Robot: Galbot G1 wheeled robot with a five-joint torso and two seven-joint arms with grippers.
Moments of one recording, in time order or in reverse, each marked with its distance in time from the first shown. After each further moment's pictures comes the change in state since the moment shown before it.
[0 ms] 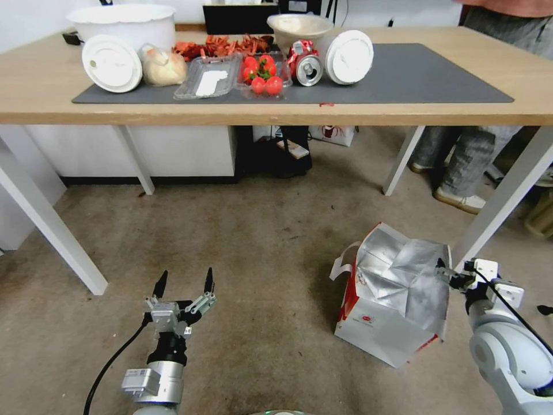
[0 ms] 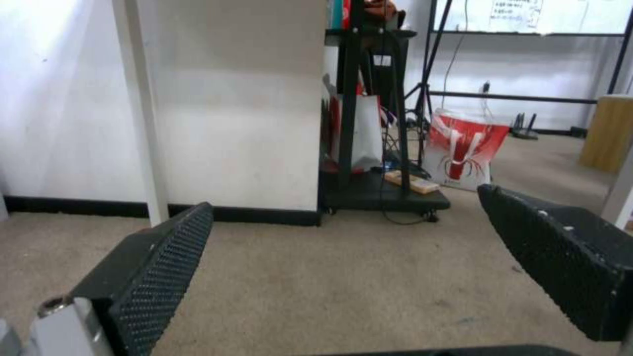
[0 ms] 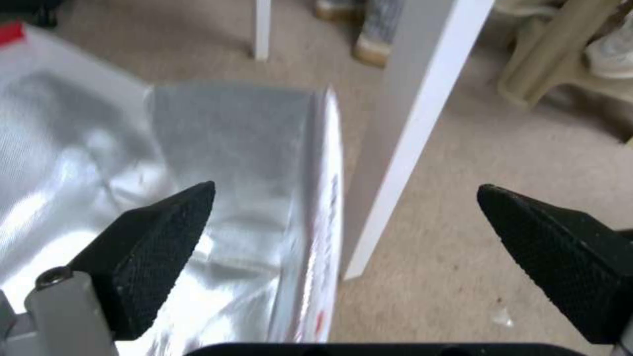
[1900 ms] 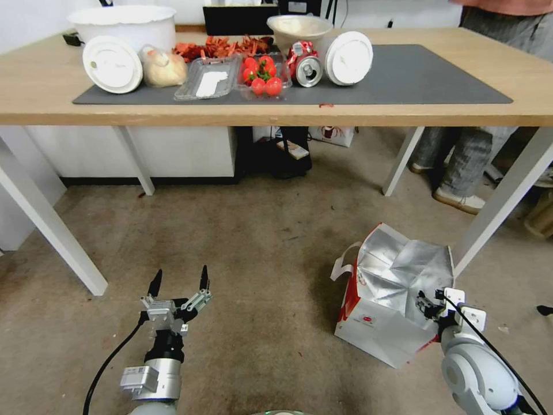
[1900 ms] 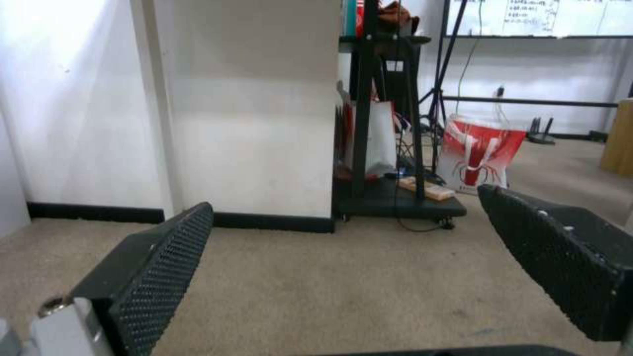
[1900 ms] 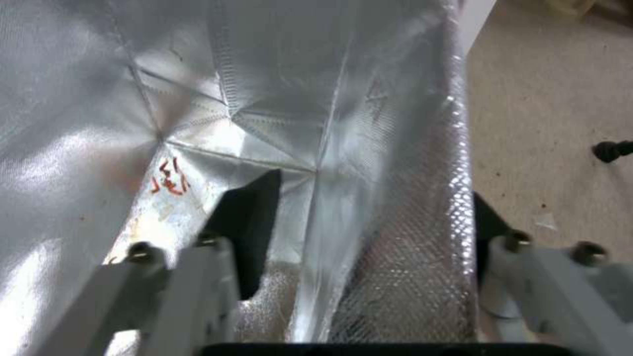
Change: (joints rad) left arm -0.014 0.017 -0.002 0.006 0.003 -0.013 -0.042; right arm -0.045 0.085 -0.078 -0.025 -0.014 -0.019 0.044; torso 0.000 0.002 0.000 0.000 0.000
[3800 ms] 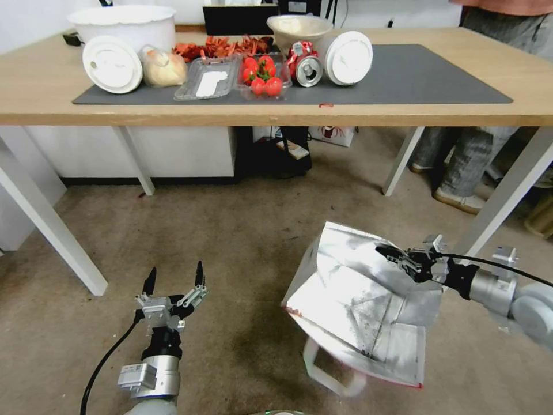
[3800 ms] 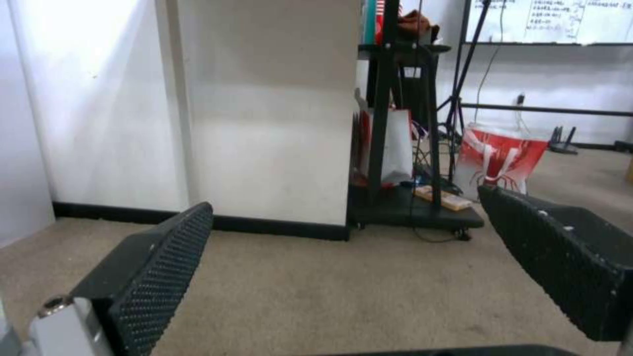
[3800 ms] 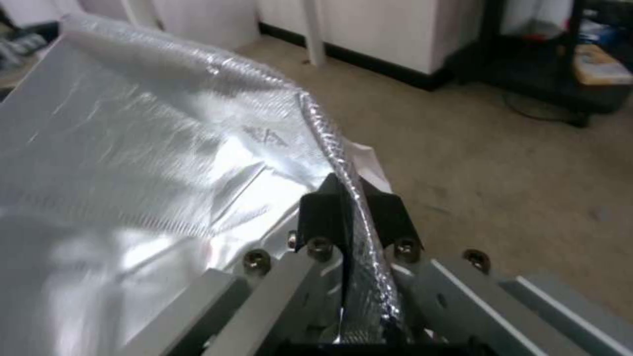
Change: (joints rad) left arm -0.003 -0.017 -0.005 -0.022 0.006 0.014 -0.036; right arm 0.103 -0.600 0.035 -0.043 0.315 0.241 -1.148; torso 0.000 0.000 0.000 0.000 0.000
